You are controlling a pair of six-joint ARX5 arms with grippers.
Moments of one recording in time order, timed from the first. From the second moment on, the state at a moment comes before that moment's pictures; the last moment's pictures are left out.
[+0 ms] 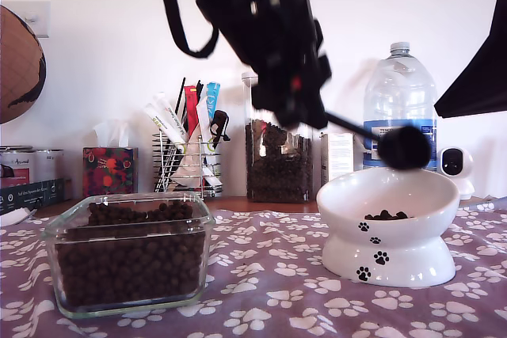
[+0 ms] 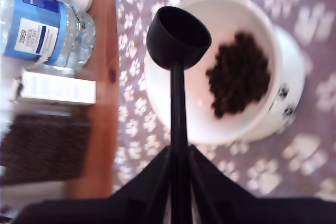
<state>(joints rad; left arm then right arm) -1.06 1.56 1.03 -0.09 -0.30 0.75 0.50 0.59 0.33 -0.19 -0.18 0.10</state>
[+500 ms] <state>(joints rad) -0.88 1.40 1.03 -0.33 0.03 0.25 0.50 0.59 0.33 -0.15 -0.21 0.08</state>
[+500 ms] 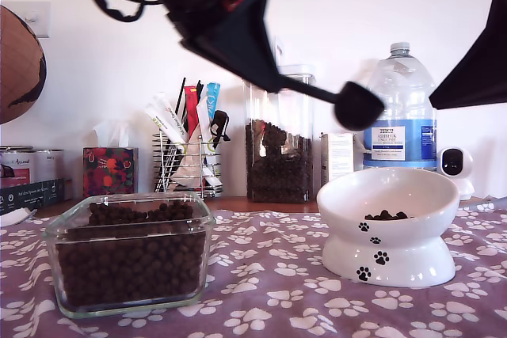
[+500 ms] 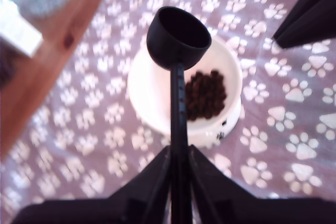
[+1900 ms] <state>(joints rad) -0.56 1.04 0.72 -0.59 0.06 -0.15 0.50 0.59 0.33 -0.10 -0.28 0.03</state>
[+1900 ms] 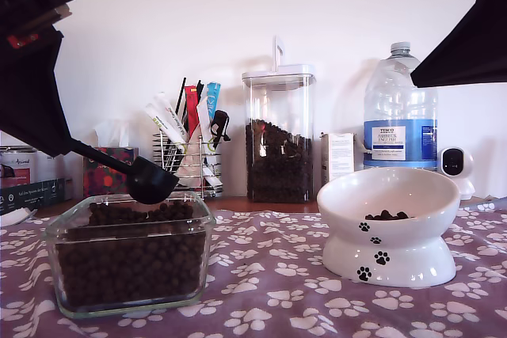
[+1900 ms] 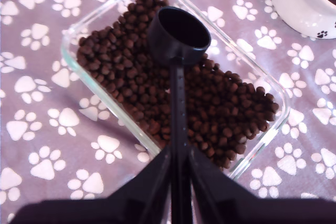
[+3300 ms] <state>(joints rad) -0.40 0.45 0.40 -0.20 0.02 -0.05 0.03 0.39 0.33 -0.07 -0.23 0.03</state>
